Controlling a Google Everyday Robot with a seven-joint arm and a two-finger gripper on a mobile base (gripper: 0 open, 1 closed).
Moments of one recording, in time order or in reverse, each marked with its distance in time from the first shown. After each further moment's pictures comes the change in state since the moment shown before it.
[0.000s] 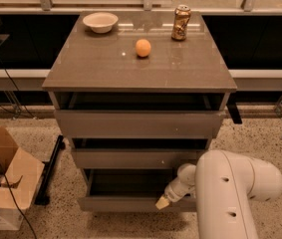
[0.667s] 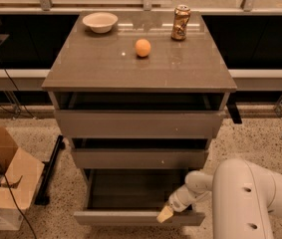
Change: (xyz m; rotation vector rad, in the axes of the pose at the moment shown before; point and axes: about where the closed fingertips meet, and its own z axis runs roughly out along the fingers) arm 0.027 0.033 -0.009 -0.122 -0.043 0.003
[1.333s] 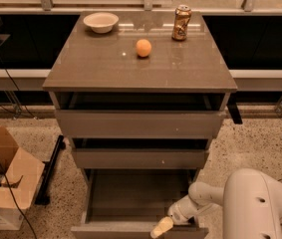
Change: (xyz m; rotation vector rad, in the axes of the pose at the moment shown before) arm 0.039 0.052 0.015 -0.157 -0.032 0.117
